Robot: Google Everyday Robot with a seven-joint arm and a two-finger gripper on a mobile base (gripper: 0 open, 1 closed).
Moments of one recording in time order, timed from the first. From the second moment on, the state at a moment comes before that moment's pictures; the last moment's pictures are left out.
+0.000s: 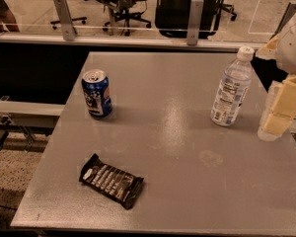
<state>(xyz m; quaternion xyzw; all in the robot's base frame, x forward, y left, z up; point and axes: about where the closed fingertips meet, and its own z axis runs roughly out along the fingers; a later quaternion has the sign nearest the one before) 0.438 -0.217 0.976 -0.60 0.78 -0.03 0.16</state>
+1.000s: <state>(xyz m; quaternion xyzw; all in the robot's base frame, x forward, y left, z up) 0.471 -0.229 0.980 -0.56 0.80 0.00 0.21</state>
